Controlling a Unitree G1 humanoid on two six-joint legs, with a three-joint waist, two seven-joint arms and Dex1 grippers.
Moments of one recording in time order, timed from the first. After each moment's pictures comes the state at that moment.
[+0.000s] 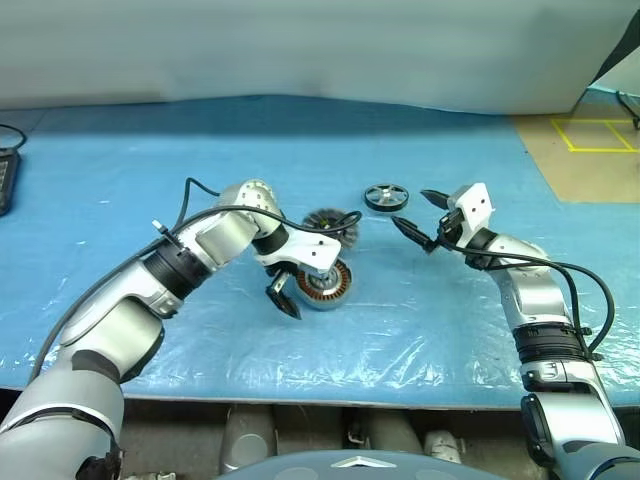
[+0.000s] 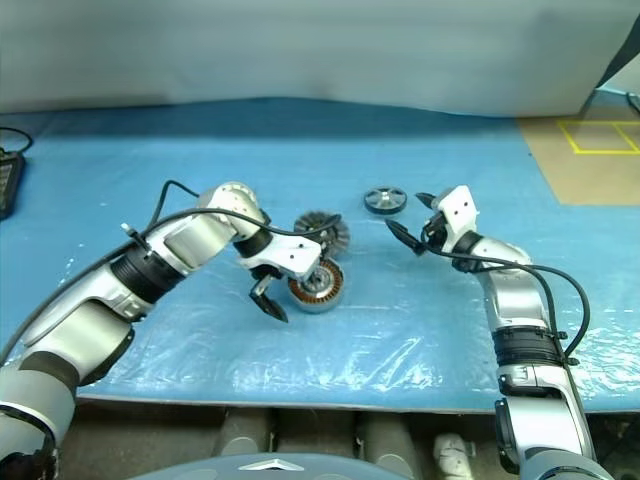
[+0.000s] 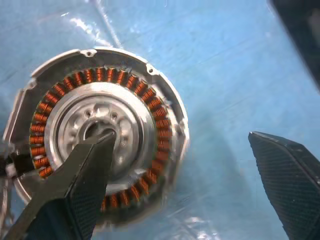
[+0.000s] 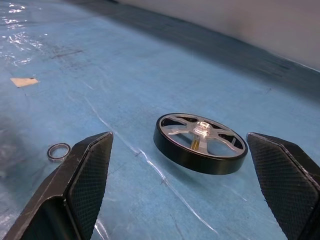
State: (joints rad) left arm -0.97 0.59 -0.71 0.08 -0.03 0.41 -1.61; right arm -0.47 -0.49 -0.08 0.37 0.20 0.01 0.81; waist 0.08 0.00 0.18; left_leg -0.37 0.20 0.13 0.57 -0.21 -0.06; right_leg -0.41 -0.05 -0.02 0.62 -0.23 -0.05
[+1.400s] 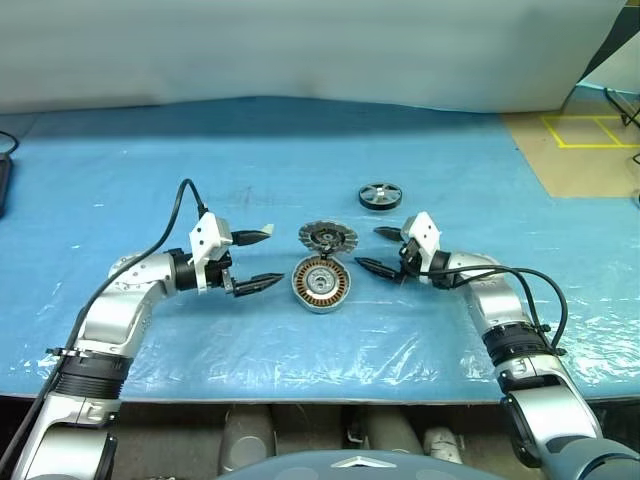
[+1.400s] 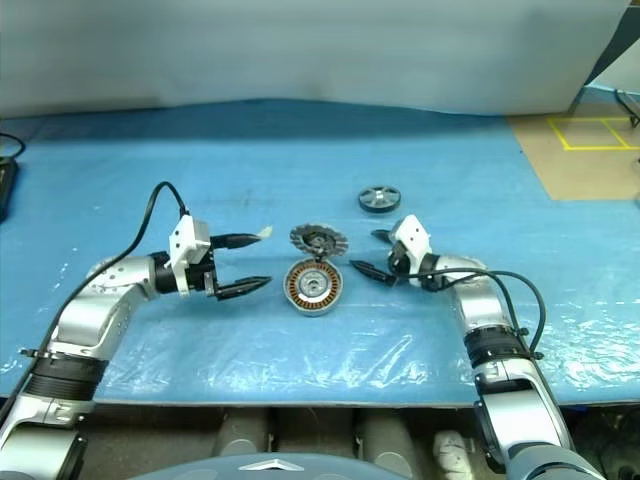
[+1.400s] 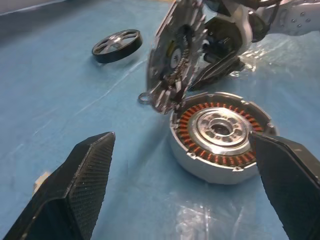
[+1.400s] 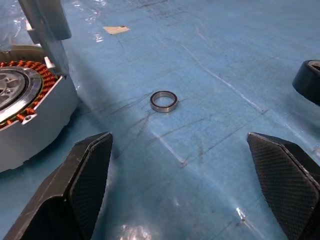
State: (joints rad) left arm -0.28 0.56 -0.03 0.01 -0.37 0.19 -1.08; right arm -0.50 -0.42 0.07 0.55 0.15 -0.05 0.99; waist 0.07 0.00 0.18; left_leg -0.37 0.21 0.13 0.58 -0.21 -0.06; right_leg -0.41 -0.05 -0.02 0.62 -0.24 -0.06
